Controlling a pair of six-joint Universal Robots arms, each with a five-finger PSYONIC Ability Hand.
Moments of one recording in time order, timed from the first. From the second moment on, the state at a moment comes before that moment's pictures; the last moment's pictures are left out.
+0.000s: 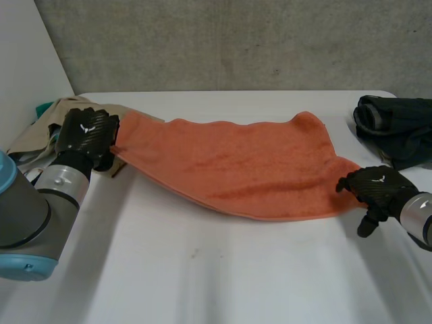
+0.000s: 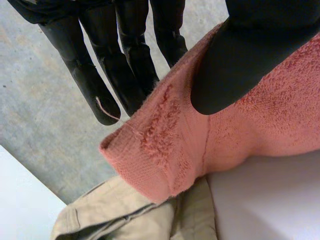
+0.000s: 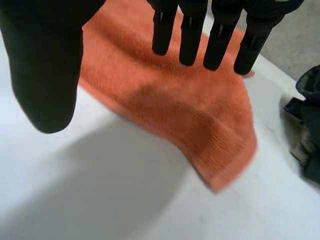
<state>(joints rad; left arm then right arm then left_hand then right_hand) 4.45 -1.82 -1.83 3.70 -1.48 3.55 1.58 -1.27 1.77 0.04 1.19 2.55 1.15 1.20 1.19 1.20 0.99 0.41 0.40 0.41 0.39 0.20</state>
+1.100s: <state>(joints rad) 4.36 -1.61 -1.40 3.32 -1.53 3.33 1.72 -1.02 1.60 -0.35 1.60 3.09 1.15 1.20 1.19 1.20 0.99 0.80 0.81 0.81 0.81 0.61</state>
